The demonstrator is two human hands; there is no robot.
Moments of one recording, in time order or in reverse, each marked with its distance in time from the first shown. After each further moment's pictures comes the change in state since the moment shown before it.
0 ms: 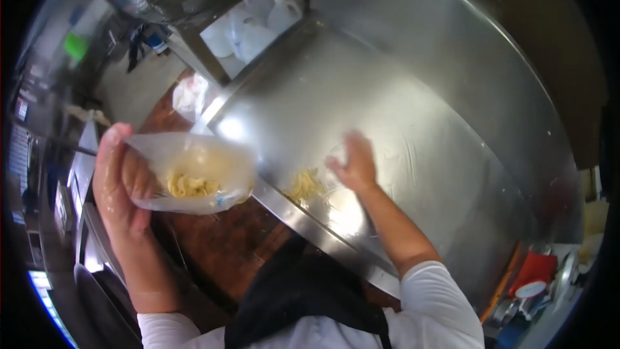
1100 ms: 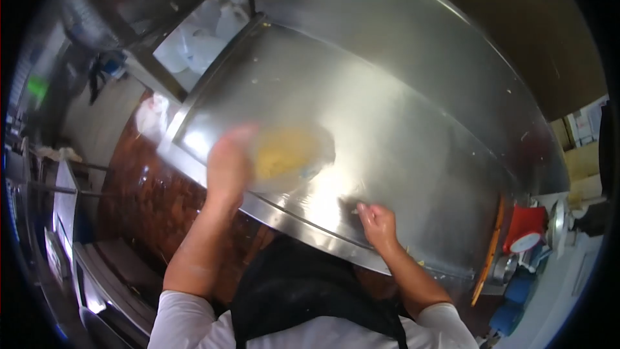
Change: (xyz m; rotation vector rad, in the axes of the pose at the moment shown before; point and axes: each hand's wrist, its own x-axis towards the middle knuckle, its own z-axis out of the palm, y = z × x) left_hand 0.003 -0.180 0.068 0.289 -0.340 -0.149; right_hand -0.166 -0.049 -0.134 0.382 0.107 0.637
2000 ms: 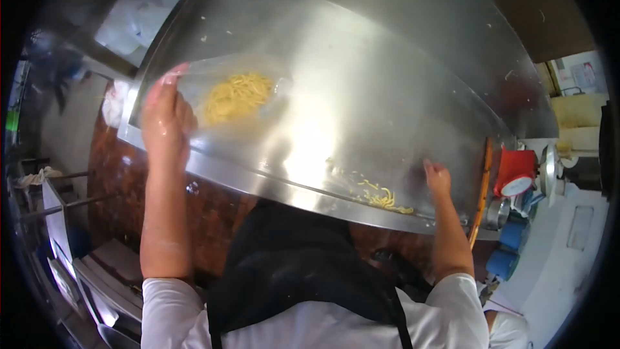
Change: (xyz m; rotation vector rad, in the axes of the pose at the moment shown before) left_hand 0.005 0.033 0.021 -0.182 0.043 -0.116; right_hand -0.031 0.181 -0.185 -0.580 0.281 0.529
